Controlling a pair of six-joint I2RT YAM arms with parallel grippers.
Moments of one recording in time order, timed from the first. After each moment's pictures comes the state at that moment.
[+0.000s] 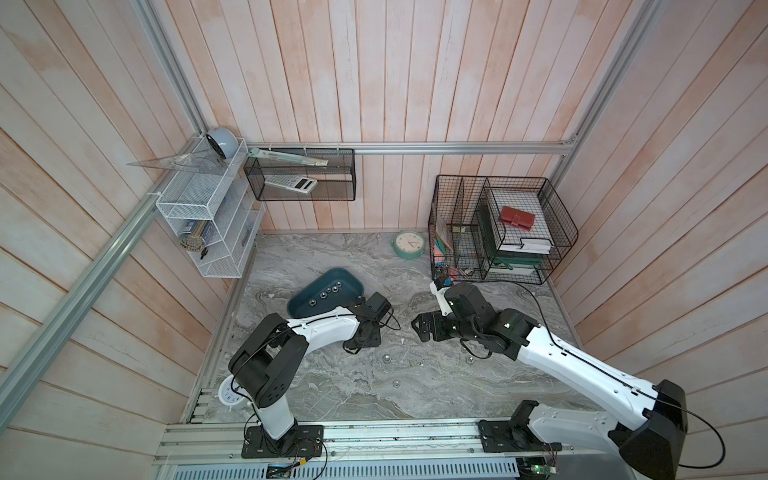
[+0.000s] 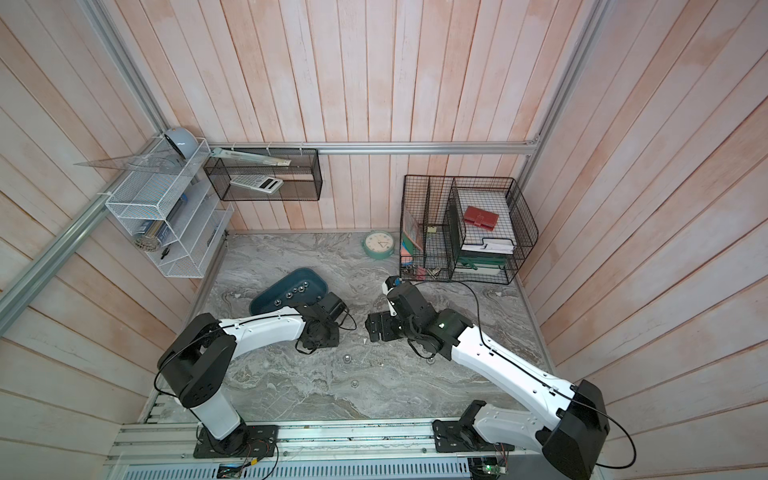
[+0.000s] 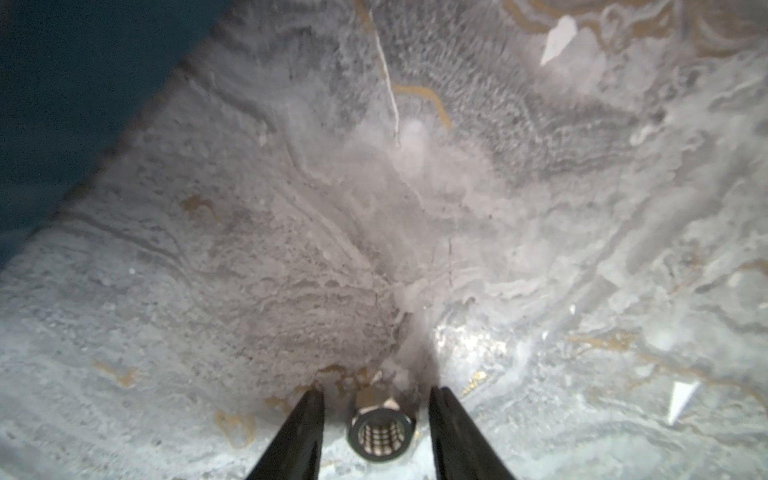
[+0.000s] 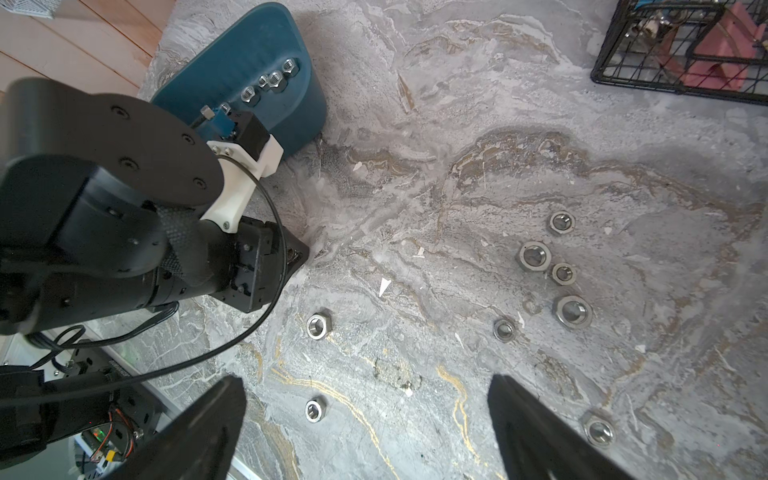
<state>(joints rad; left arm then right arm) -0.72 1.73 1.01 -0.62 -0.12 -0.76 0.82 1.16 0.98 -0.63 0.01 0.53</state>
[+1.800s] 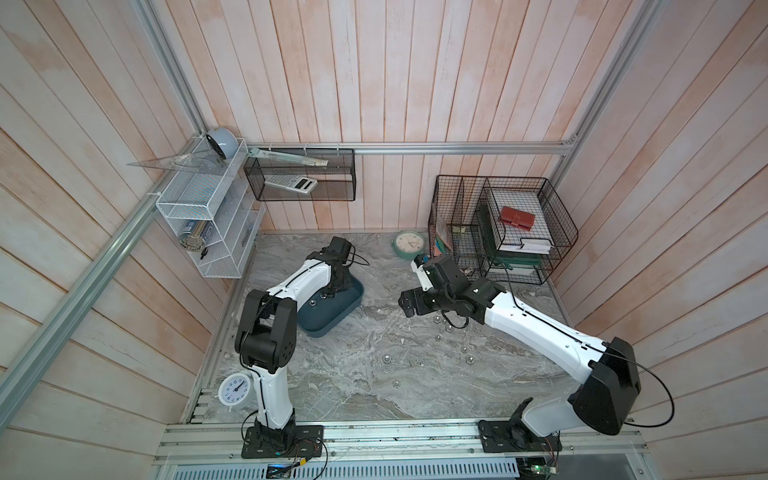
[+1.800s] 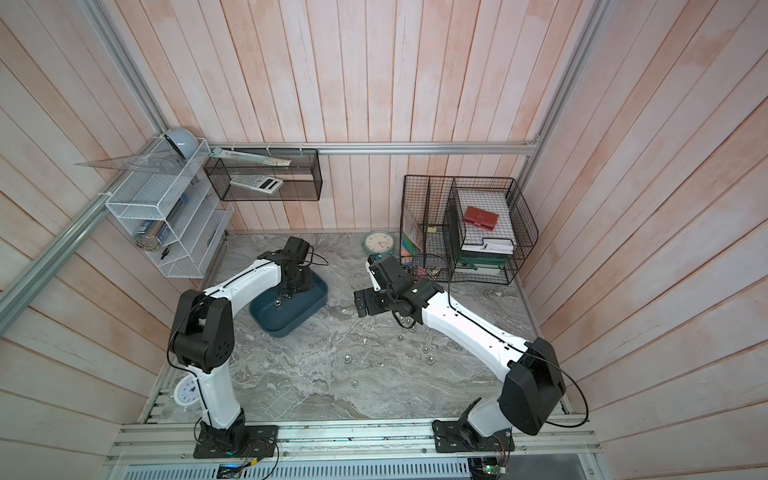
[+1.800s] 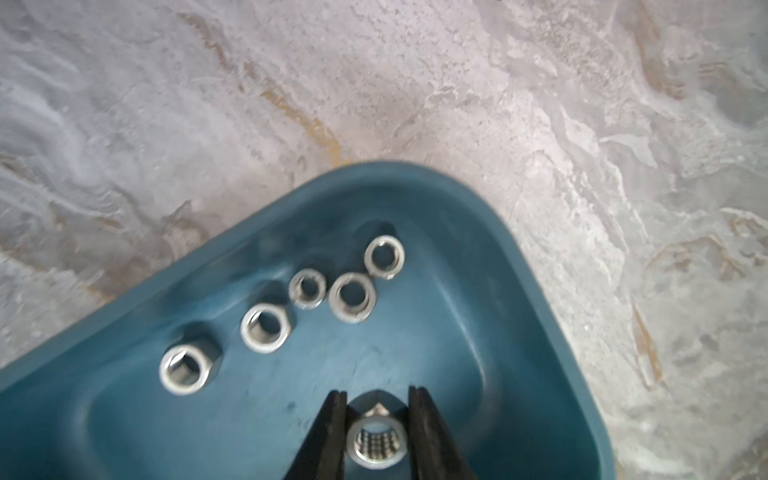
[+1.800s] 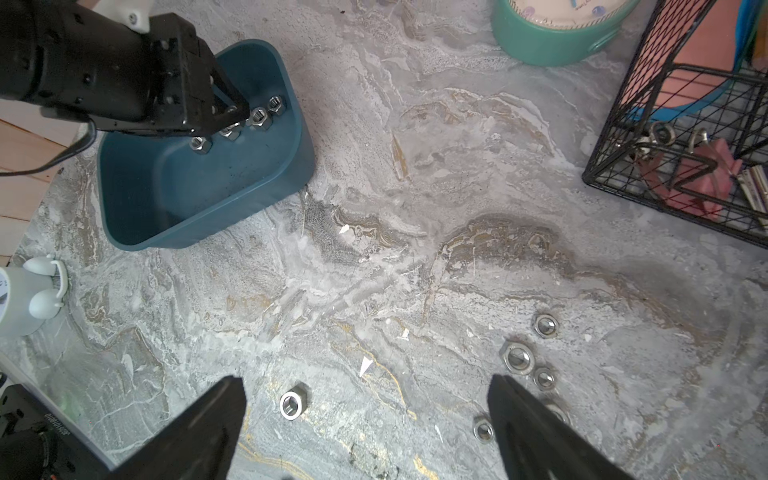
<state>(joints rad) -0.31 1.97 1.51 -0.73 -0.14 -0.53 0.75 1.48 1.25 -0.64 0.00 0.37</state>
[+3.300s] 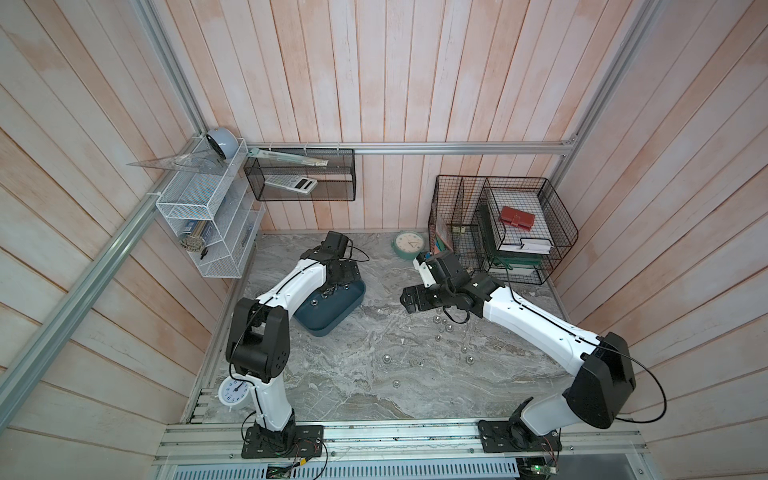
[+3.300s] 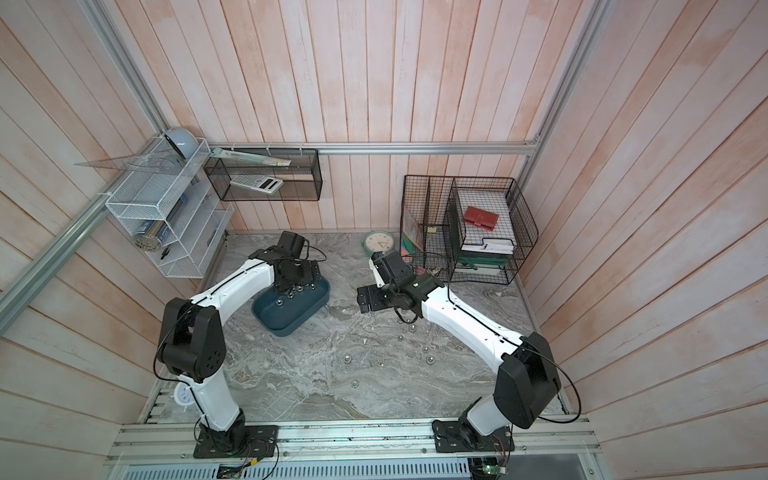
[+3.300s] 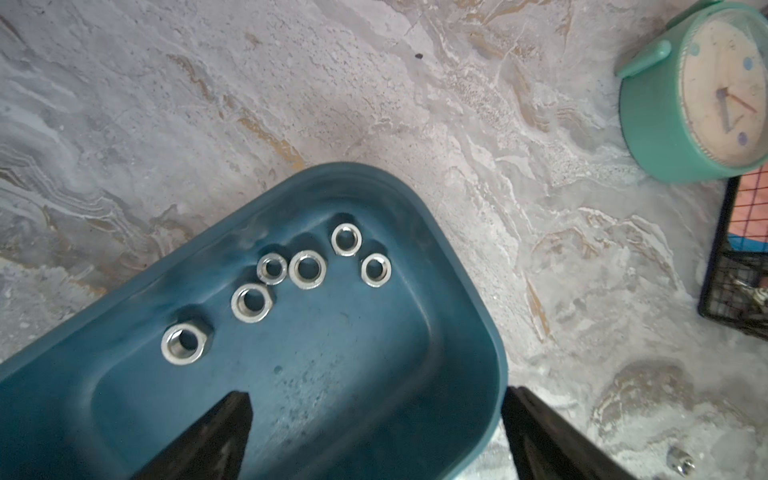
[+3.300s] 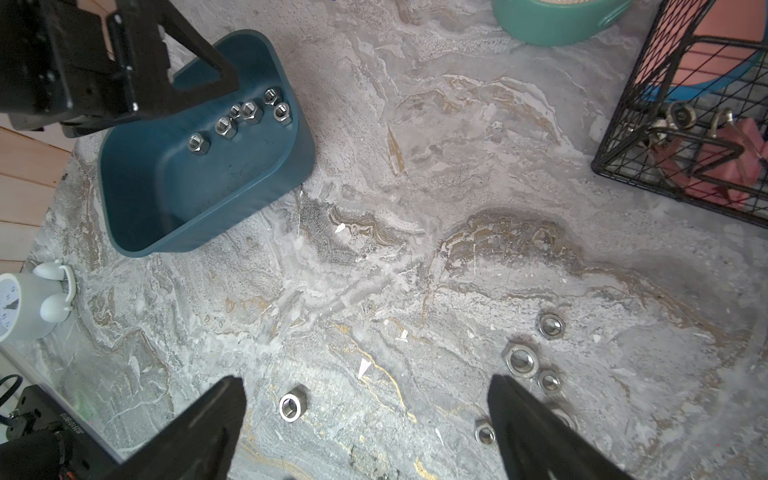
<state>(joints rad) -0.31 1.79 1.43 -0.71 -0.06 -0.56 0.70 1.50 1.25 -0.64 -0.07 0.37</state>
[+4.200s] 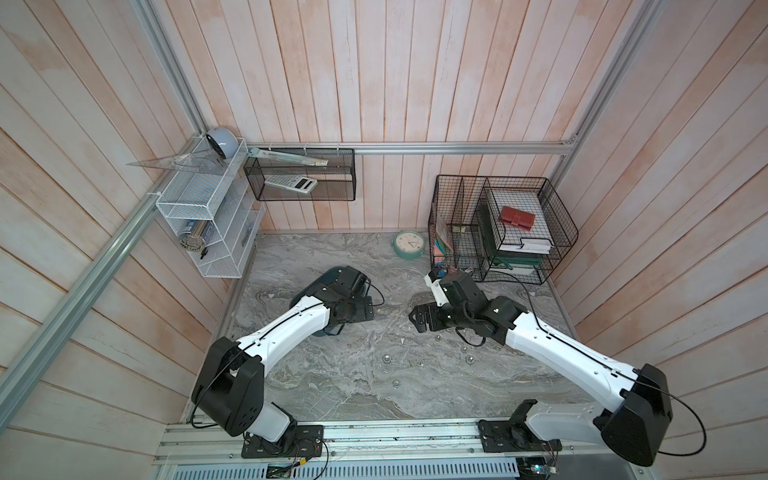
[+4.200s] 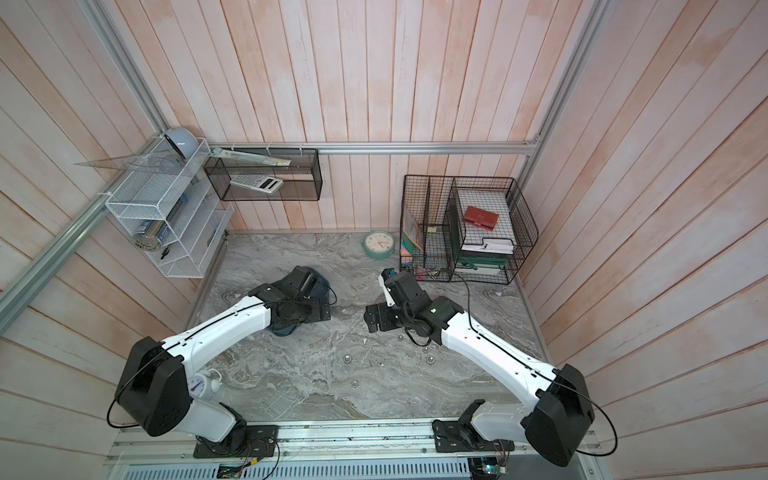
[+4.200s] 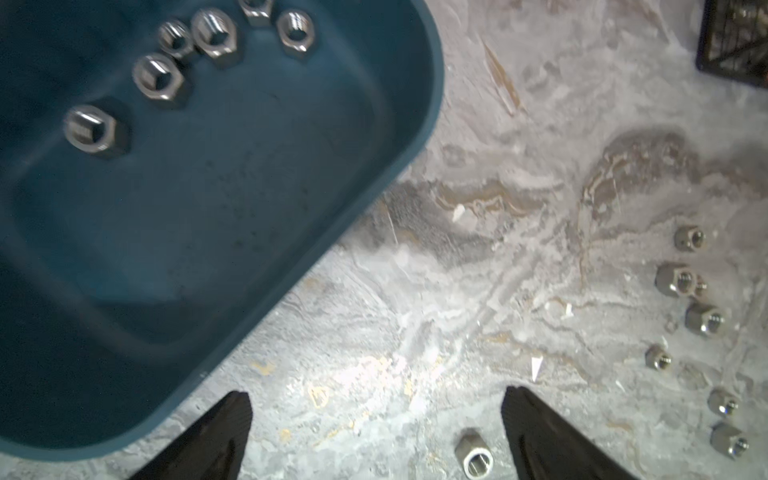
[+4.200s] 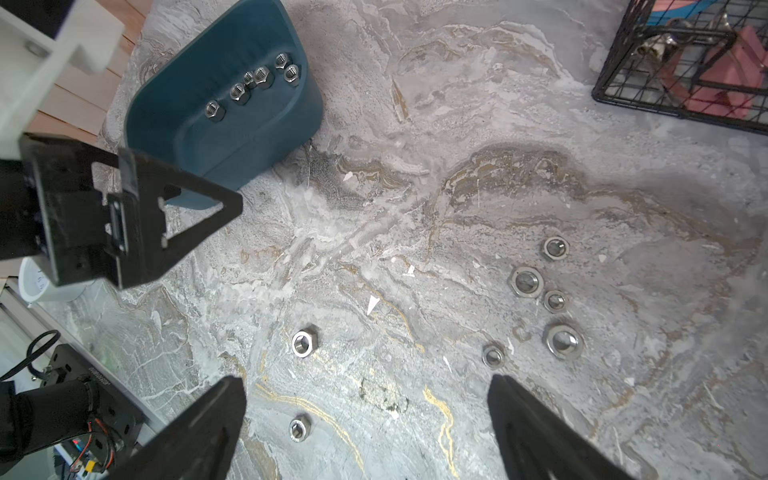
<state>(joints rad) -0.63 1.51 1.10 -0.74 -0.11 -0.64 0.76 1.24 1.01 -0.63 -0.03 0.46</state>
